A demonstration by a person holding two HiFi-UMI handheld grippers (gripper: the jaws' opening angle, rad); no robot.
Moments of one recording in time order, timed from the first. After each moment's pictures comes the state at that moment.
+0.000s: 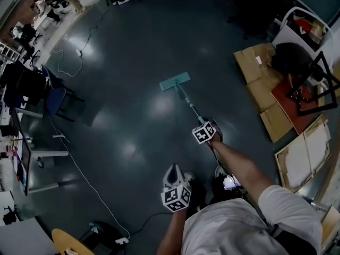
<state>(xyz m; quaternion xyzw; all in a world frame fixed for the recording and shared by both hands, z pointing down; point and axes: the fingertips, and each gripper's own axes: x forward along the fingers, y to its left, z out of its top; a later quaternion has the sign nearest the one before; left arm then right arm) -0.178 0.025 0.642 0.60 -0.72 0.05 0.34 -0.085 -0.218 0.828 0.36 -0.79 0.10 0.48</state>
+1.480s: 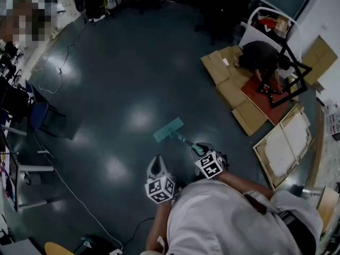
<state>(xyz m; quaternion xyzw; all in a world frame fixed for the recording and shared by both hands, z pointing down) -0.111 0.040 0.589 0.66 -0.69 0.02 0.29 0.051 -0.007 0.656 0.34 -0.85 0.14 0.38</state>
